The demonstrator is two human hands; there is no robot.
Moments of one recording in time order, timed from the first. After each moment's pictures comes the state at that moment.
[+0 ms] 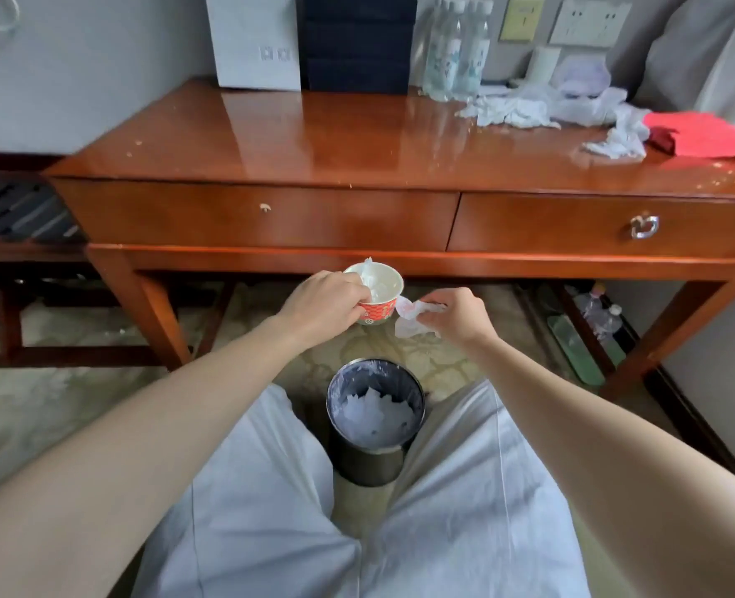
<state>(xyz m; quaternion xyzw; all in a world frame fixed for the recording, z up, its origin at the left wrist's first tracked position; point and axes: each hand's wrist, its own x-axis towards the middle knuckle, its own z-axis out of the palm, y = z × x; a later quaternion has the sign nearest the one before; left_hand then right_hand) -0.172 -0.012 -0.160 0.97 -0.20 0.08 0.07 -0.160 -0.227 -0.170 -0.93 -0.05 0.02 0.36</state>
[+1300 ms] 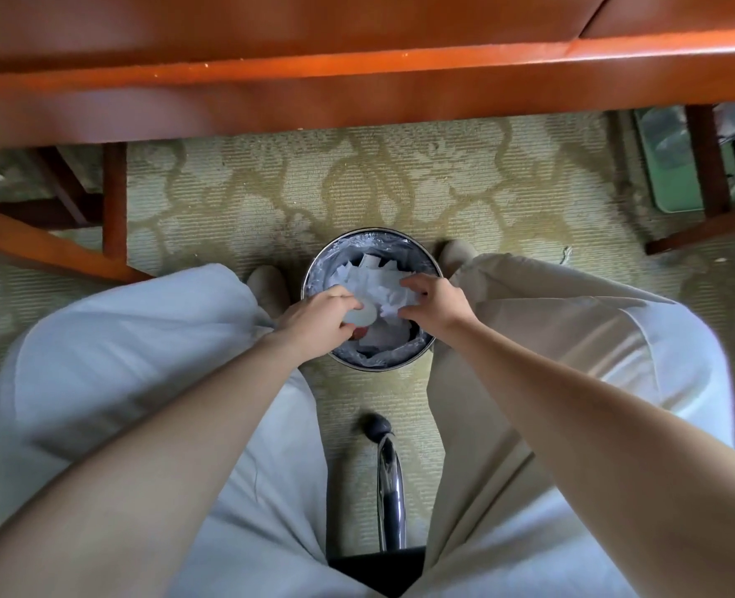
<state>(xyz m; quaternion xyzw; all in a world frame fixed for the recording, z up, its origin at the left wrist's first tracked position) -0.094 -0.014 -0.449 0.91 -0.10 -0.34 0.19 -0.070 -0.219 -0.435 -0.88 0.08 0.34 0.31</state>
